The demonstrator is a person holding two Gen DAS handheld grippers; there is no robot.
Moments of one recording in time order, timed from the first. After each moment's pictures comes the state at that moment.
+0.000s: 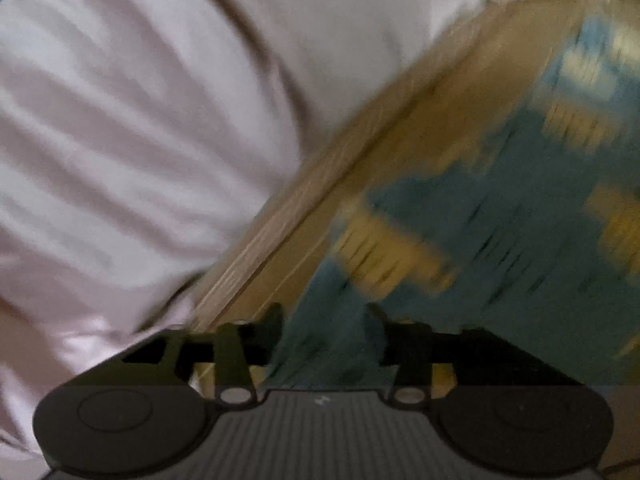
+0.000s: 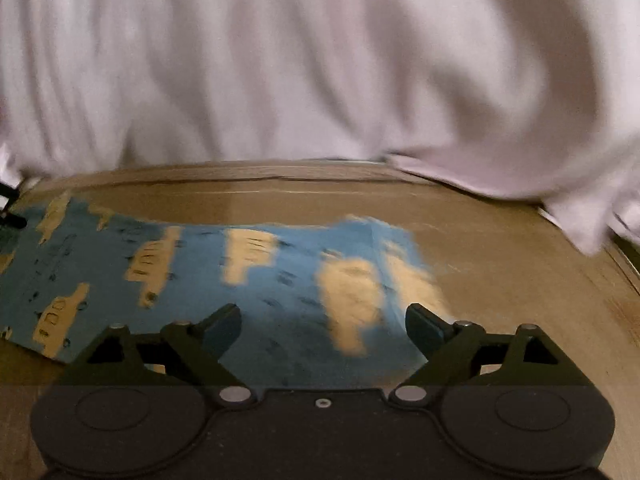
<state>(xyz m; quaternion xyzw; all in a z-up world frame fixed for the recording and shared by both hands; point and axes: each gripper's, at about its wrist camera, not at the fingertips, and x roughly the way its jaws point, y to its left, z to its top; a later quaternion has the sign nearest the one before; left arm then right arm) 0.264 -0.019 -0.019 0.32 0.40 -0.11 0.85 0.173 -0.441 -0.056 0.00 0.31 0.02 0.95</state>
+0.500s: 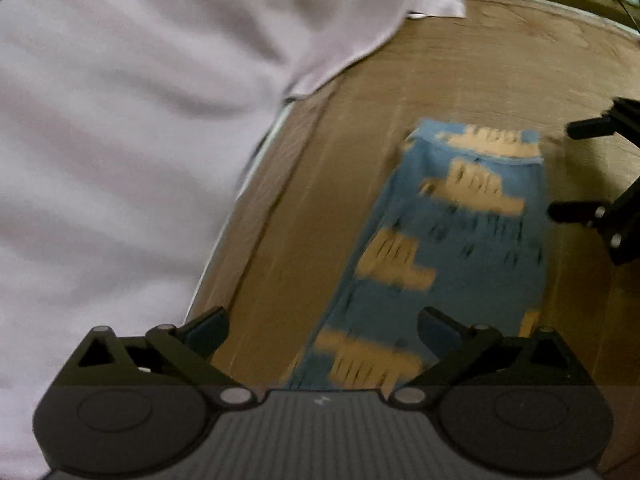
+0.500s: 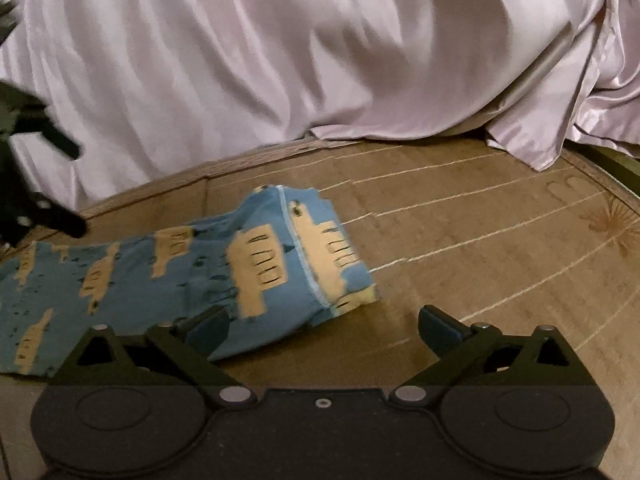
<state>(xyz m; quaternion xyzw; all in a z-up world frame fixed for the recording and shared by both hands) 0.286 -0.269 0.023 0.43 0.40 -0.28 0.76 0.168 -0.510 -0.088 0.10 0.31 0.00 0.95</state>
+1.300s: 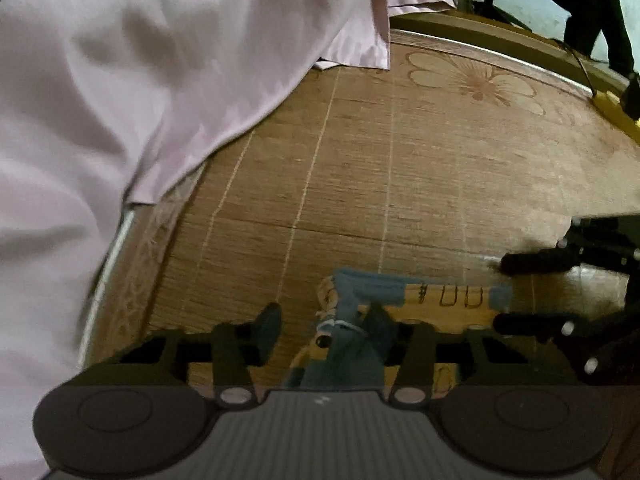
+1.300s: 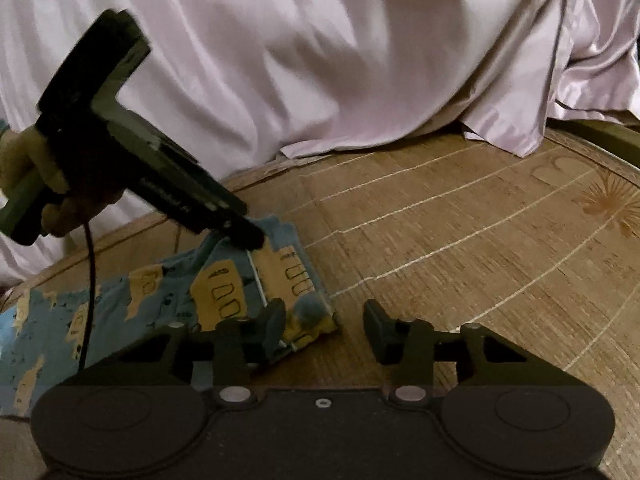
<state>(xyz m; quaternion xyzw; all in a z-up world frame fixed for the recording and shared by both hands) 0.372 -0.372 -0.038 0.34 0.43 -0.46 0.70 0.180 -0.539 -0.100 0.15 0.29 0.00 0.95</state>
